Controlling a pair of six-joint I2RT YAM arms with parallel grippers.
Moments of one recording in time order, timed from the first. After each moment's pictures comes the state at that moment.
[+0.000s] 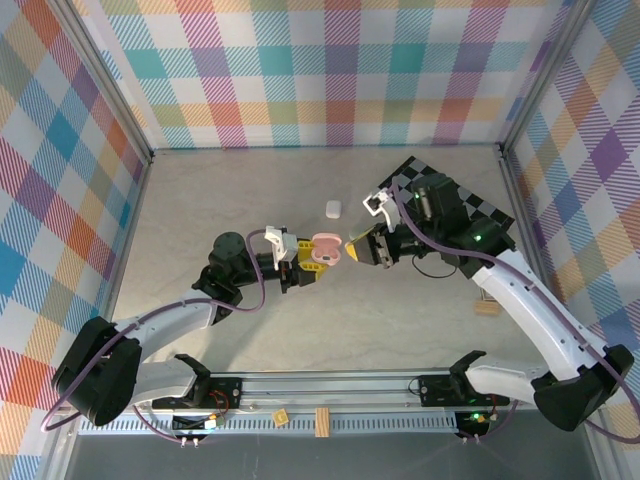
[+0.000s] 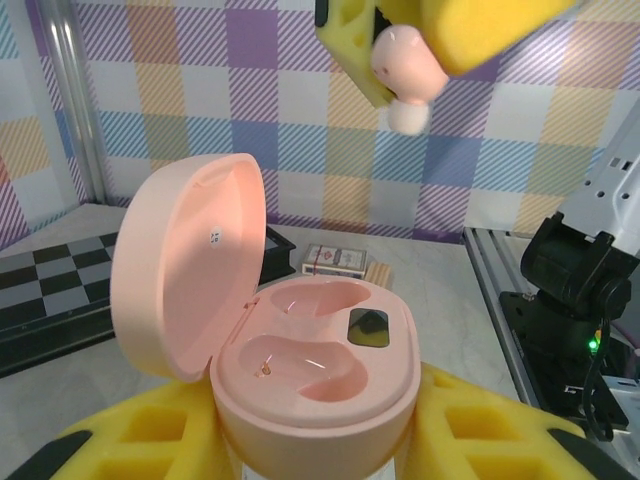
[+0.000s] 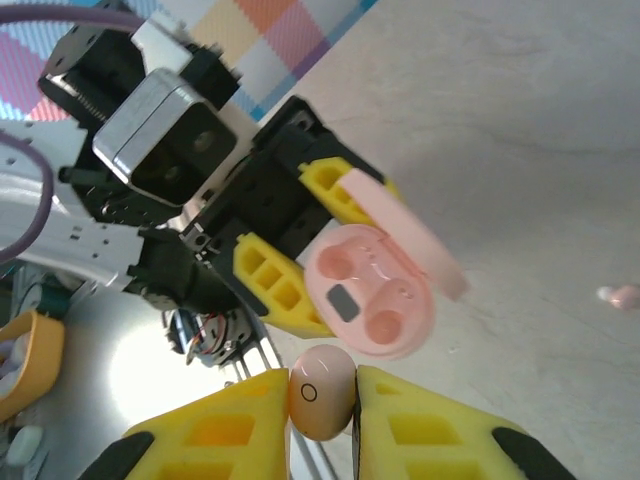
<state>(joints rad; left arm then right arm) -0.56 1.21 0.52 0.68 0.83 0.00 0.60 1.17 1.27 -0.78 -0.69 0.13</state>
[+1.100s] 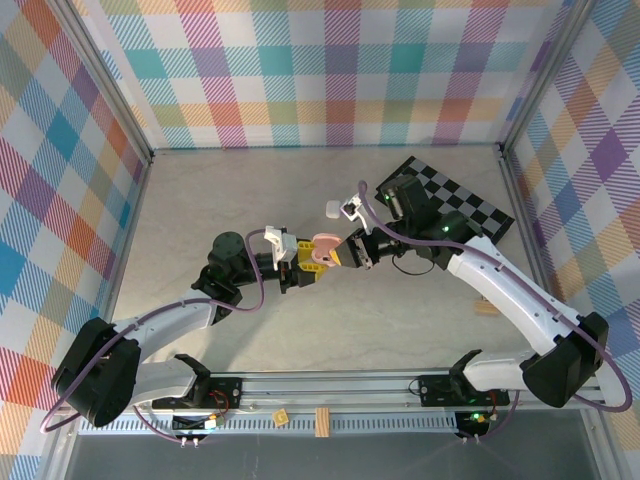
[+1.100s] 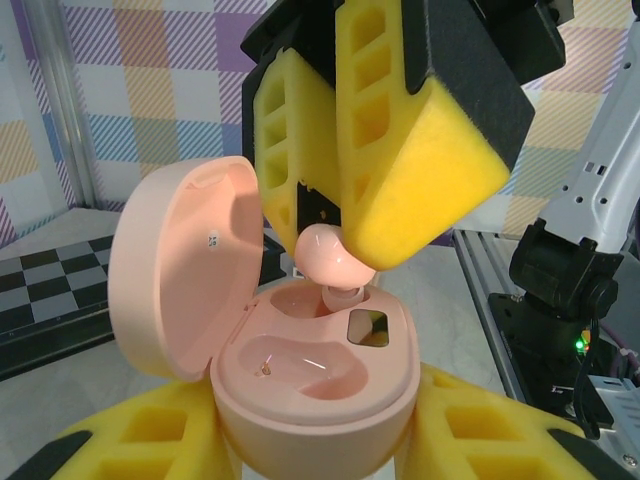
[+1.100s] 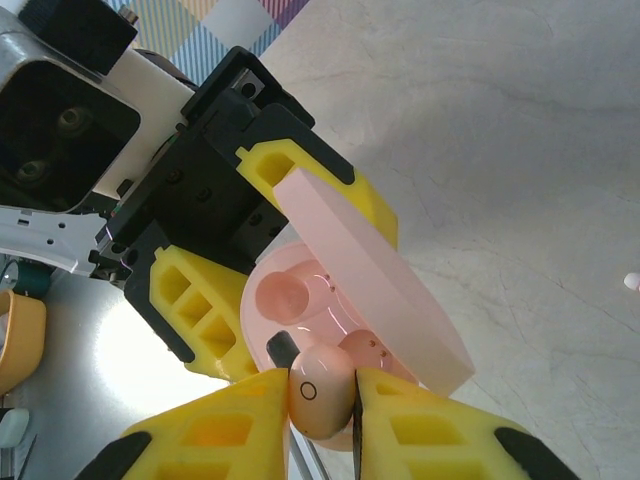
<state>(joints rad) -0.56 1.20 0.52 0.68 0.85 -0.01 0.65 1.29 1.27 -0.75 -0.63 0.13</state>
